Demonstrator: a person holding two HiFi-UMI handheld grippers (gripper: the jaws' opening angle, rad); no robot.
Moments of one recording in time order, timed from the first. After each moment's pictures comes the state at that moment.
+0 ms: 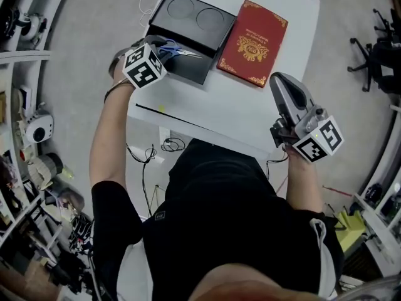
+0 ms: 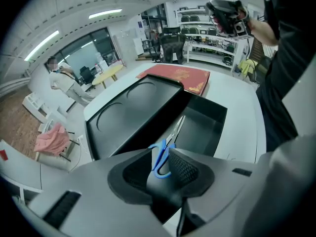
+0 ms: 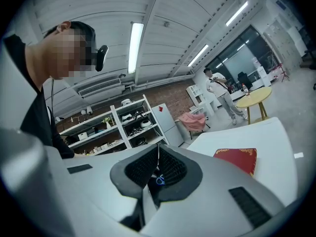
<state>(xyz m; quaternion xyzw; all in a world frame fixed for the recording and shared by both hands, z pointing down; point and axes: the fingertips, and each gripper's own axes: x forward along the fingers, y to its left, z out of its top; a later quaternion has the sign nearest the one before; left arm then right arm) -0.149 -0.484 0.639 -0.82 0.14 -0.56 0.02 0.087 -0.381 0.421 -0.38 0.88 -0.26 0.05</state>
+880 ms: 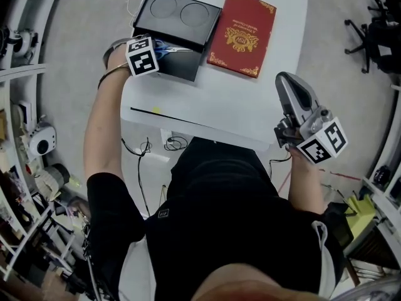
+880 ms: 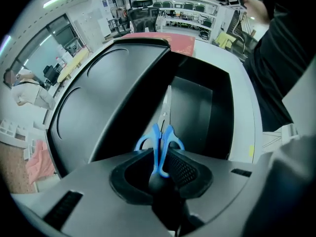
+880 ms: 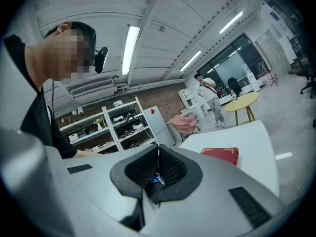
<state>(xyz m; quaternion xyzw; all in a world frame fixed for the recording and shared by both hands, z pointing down) -0.152 -0.483 0.697 -0.75 -0.02 -0.66 0.05 0.124 -0.358 0.426 -0.43 0.86 -0.26 0.06</state>
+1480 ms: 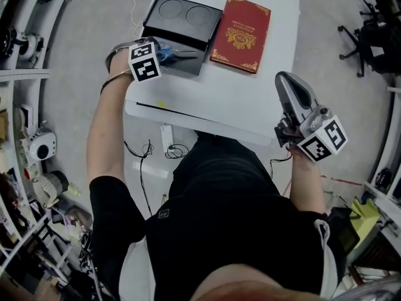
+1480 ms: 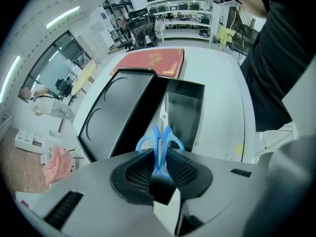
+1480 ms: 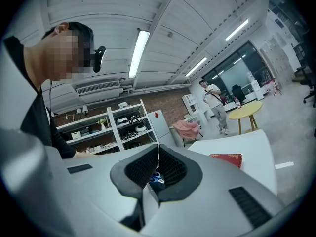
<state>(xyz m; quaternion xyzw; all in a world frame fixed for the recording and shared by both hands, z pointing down) -0.160 -0.455 0.643 -0.75 0.03 -0.64 0.12 0.103 -0.312 0.388 -0.43 0.87 -0.22 0.07</state>
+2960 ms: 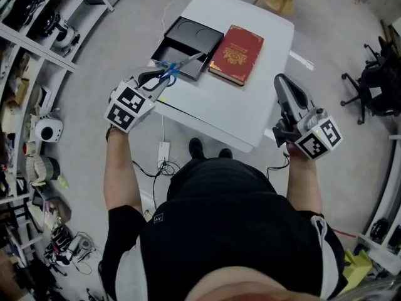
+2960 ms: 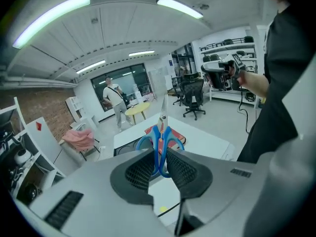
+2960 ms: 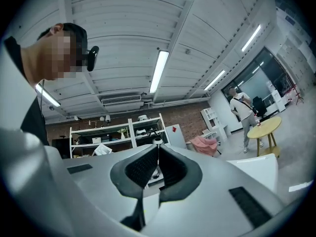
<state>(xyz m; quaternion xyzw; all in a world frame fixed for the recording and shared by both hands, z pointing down) -0.108 -0.271 0.404 -0.87 0.32 -0.36 0.02 0.158 -0.231 0.295 -0.35 0.92 -0.13 0.13</state>
